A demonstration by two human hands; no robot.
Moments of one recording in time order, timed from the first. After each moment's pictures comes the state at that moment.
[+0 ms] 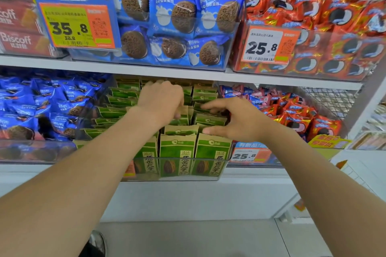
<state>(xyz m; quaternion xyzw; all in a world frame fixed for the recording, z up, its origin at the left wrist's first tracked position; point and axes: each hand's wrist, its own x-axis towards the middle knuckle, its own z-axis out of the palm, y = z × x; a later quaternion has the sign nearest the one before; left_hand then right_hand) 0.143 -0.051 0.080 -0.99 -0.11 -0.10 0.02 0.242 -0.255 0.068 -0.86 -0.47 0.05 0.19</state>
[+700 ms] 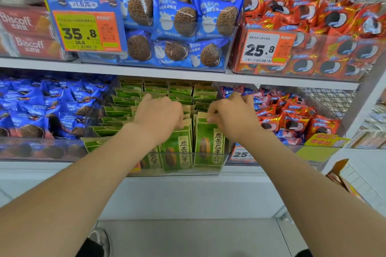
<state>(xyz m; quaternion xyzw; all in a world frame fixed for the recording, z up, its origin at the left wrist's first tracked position) 0.105 -0.062 0.071 -0.99 -0.10 -0.07 0.03 0.227 -0.236 0.055 -0.91 -0.39 -0.10 0.07</state>
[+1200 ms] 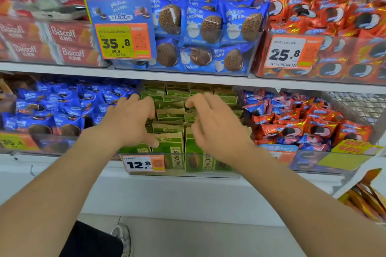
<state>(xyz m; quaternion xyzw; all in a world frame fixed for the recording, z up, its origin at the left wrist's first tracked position) 0.030 0.003 0.089 -0.97 -0.24 -0.01 -0.06 0.143 -0.188 0.063 -0.80 -0.53 -0.17 0.21</state>
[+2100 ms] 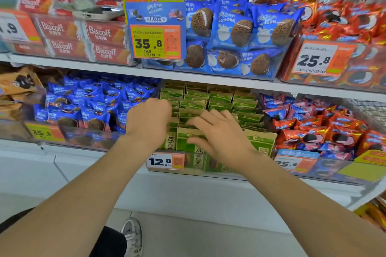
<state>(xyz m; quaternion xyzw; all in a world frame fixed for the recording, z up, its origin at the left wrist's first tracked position) 0.031 0.017 0.057 -0.95 -0.29 -0.15 0.04 0.143 -0.154 0.032 -0.80 -0.57 -0.18 0.07</state>
